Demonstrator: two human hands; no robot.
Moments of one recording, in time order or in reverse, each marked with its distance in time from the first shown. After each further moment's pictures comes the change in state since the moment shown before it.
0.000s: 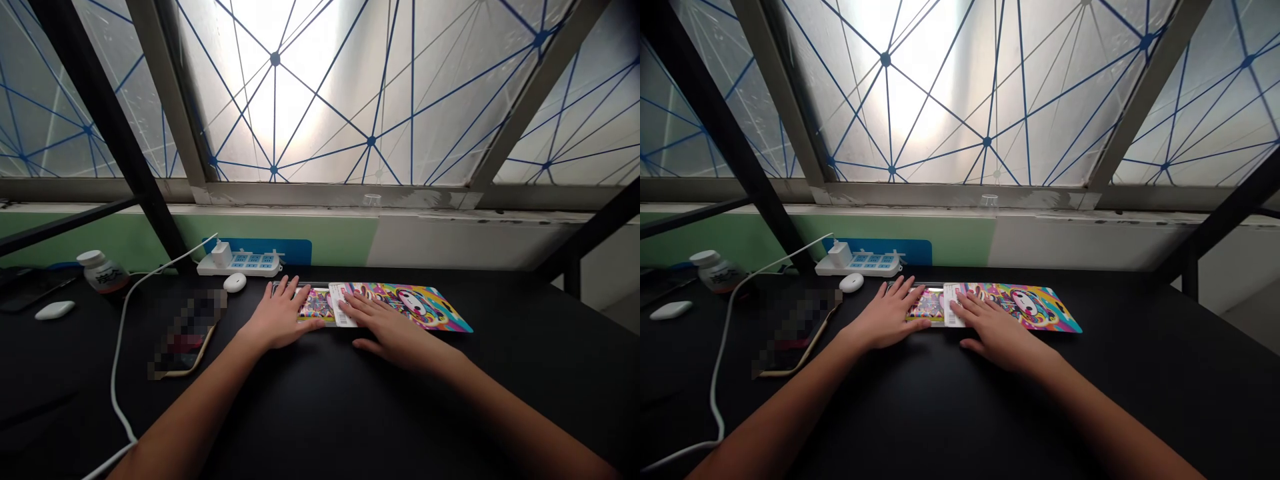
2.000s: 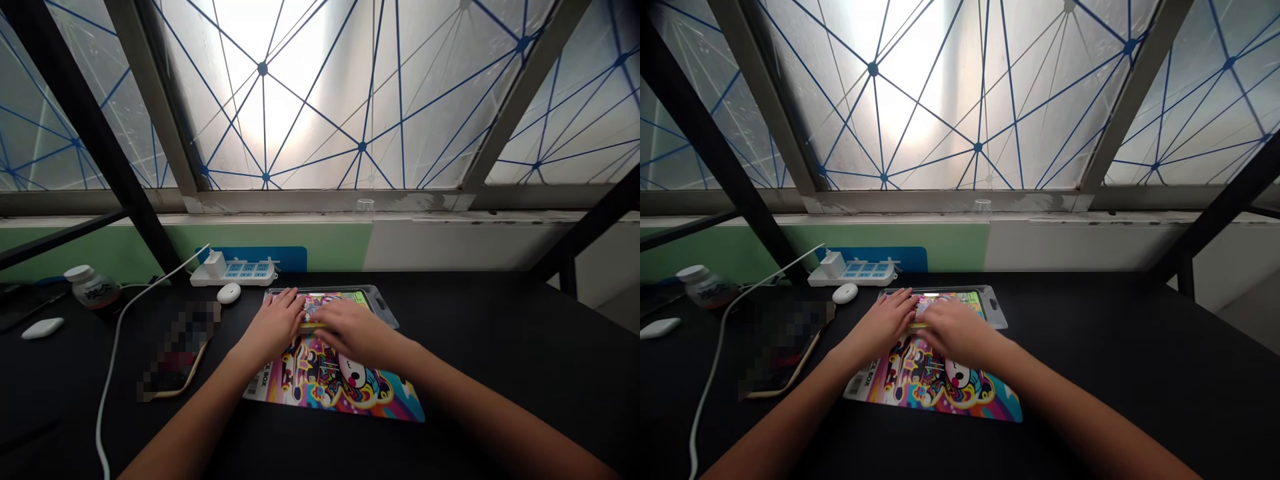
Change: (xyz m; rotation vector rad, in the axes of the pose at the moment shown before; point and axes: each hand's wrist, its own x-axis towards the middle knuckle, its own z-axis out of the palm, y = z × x) left_hand 0.004 0.000 0.006 0.058 0.154 0.088; right_hand 0.043 -0.044 -0.018 0.091 0.169 -0.219
